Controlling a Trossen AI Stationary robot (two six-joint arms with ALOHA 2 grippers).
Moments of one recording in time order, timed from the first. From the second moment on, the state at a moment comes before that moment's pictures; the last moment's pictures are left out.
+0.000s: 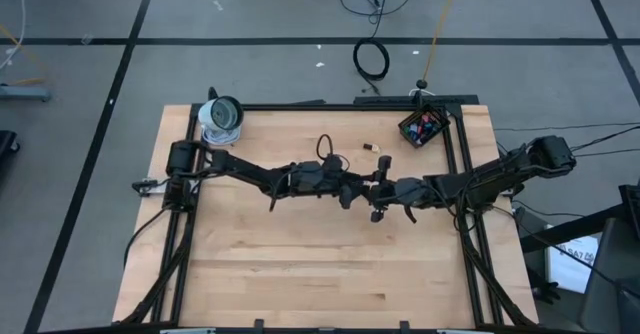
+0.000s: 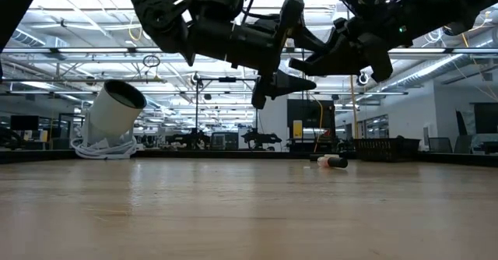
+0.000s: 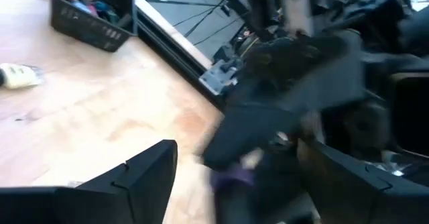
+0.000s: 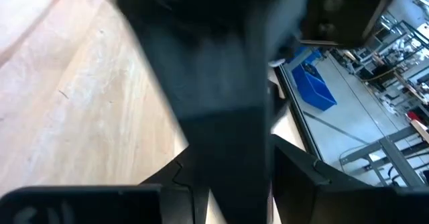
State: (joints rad) left arm 0.01 1.98 1.10 0.74 -0.10 -0.70; right arm 0.17 1.29 0.53 0.41 0.49 -0.42
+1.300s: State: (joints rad) left arm -0.16 1.72 1.10 0.21 -0.49 0.25; right arm 0.18 1.17 0.52 0.25 0.50 -0.16
